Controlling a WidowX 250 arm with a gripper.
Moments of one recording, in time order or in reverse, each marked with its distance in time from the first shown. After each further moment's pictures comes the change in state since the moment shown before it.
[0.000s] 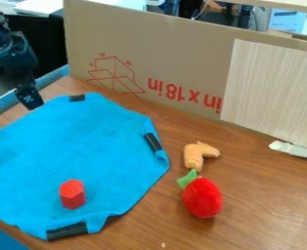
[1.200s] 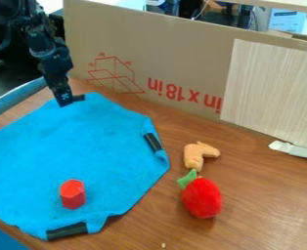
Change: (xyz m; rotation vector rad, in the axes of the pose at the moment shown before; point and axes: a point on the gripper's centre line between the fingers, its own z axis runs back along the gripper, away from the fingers) arm 0.040 0.025 -0.055 0.019 0.090 0.065
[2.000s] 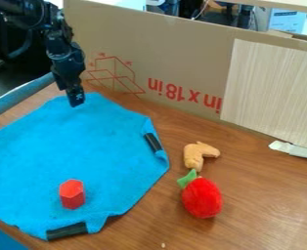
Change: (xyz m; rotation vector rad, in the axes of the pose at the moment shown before) arm 0.018 0.013 -0.027 0.018 0.048 0.062
